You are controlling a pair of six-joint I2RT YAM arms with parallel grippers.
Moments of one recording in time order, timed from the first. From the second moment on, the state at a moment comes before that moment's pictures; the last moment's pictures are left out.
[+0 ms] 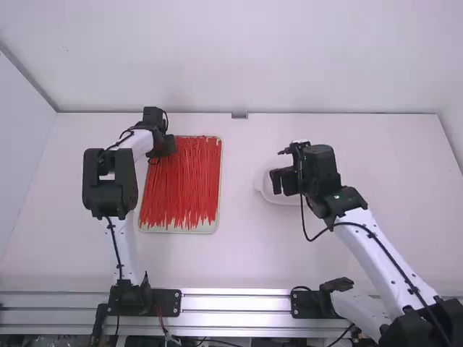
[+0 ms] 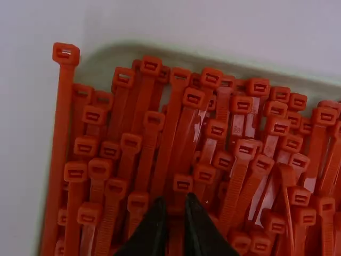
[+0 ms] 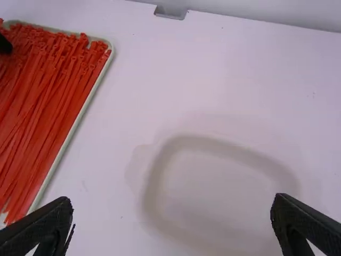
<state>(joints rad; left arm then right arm) 0.06 2.20 1.55 -0.45 -0.01 -0.17 0.33 1.17 0.85 -0.42 -0.07 0.02</state>
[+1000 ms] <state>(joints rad) 0.06 2.20 1.55 -0.44 -0.01 -0.19 0.33 1.17 0.85 -0.41 -0.07 0.02</state>
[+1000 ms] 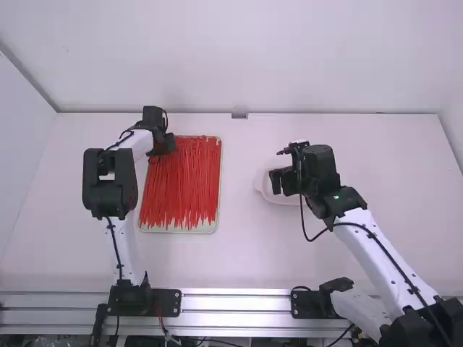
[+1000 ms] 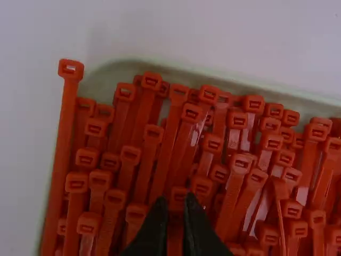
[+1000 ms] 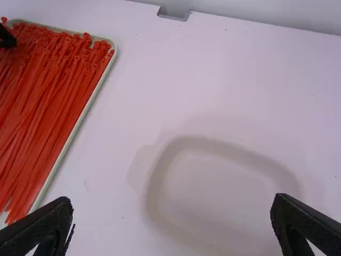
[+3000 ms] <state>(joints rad) -0.23 1.20 0.98 0.07 0.39 -0.25 0.46 1.27 0.85 0.27 -0.66 0.29</state>
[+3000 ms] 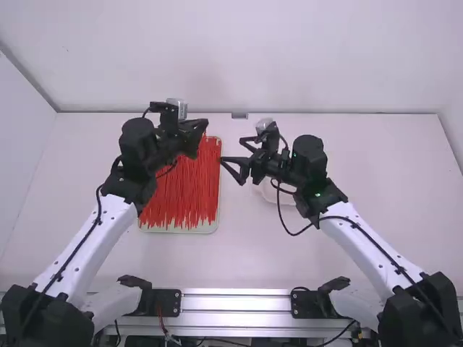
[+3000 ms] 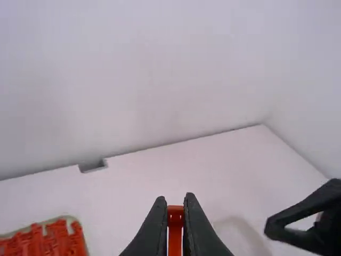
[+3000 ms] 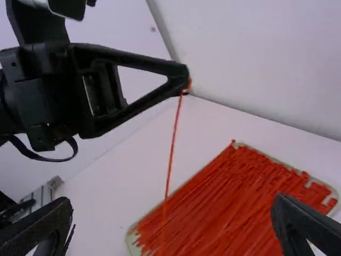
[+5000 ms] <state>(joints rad) -0.29 1.20 0.98 0.22 0.56 -0.29 0.29 1.28 0.85 0.28 -0.85 0.31</state>
